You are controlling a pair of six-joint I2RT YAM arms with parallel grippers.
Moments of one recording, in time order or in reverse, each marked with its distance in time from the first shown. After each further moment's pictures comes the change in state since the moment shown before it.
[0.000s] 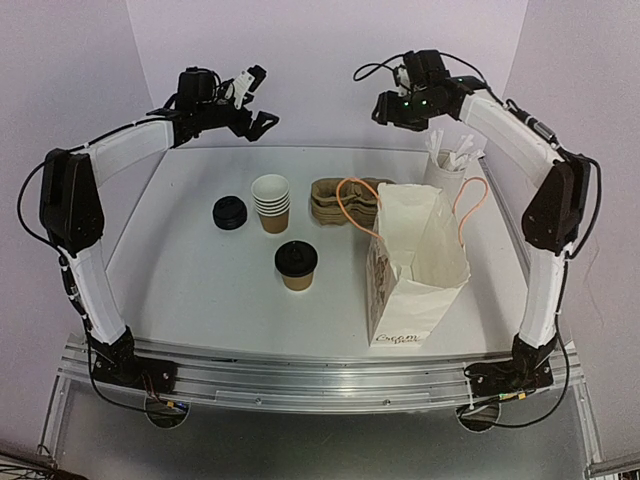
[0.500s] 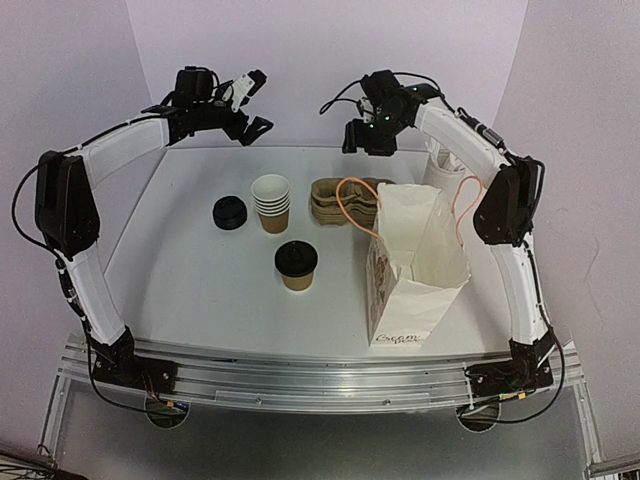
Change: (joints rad) left arm 0.000 -0.043 -0.011 -0.129 -0.045 0.109; right arm 0.087 0.339 0.381 -0.296 -0.070 0.037
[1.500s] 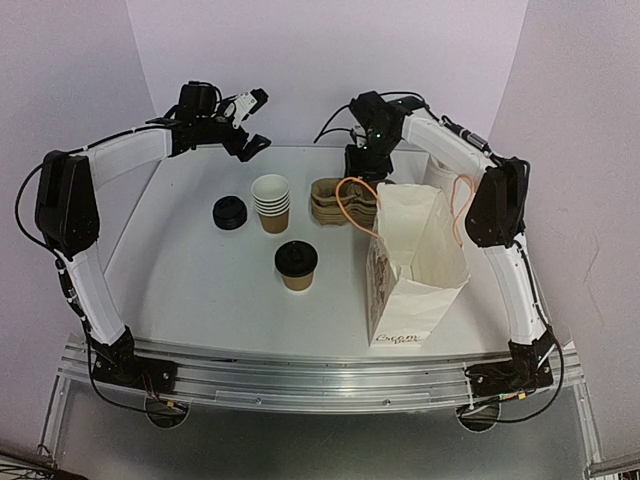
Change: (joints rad) left arm 0.000 0.002 -0.106 0.043 -0.025 0.061; right arm 0.033 0.058 -0.030 -0.129 -0.031 0.011
